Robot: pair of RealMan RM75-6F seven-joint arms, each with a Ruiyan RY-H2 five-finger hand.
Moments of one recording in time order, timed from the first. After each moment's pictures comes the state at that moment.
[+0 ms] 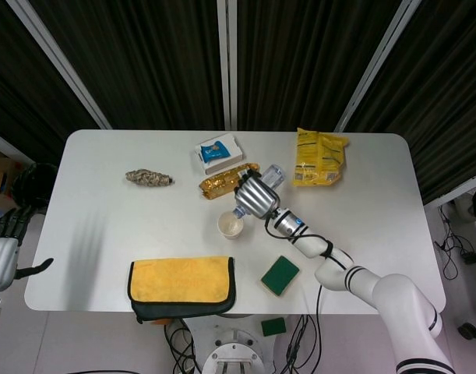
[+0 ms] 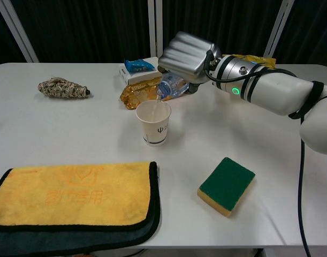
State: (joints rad) left arm -0.10 -1.17 -0.05 -1.41 1.46 1.44 -0.12; right arm 1.03 -1.91 0.10 -0.72 -1.57 0.98 -0.44
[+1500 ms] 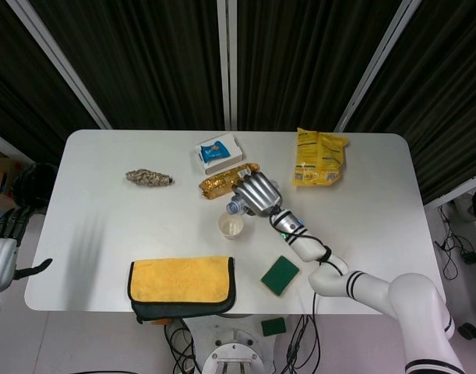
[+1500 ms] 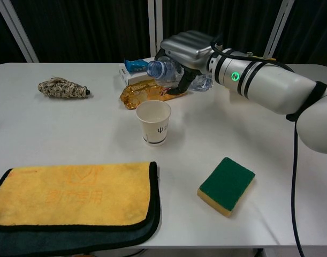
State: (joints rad) left arm -0.09 -1.17 -0.05 -1.40 1.46 1.45 -0.12; right arm 0.98 -1.84 0.23 -0.97 -1.39 0.91 -0.13
